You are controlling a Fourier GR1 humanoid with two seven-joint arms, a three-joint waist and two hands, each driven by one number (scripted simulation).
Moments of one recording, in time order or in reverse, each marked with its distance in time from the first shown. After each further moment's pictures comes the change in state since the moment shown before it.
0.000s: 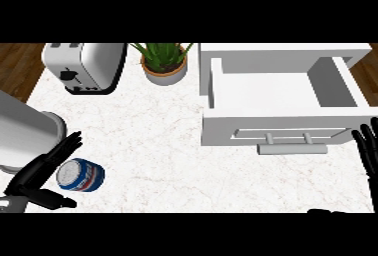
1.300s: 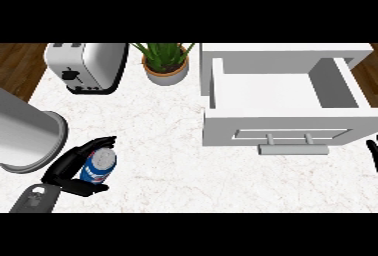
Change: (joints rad) left arm -0.079 -0.095 -0.118 0.052 0.014 0.051 -0.020; right arm 0.064 0.006 -0.041 -0.084 -0.055 0.043 0.032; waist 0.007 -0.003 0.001
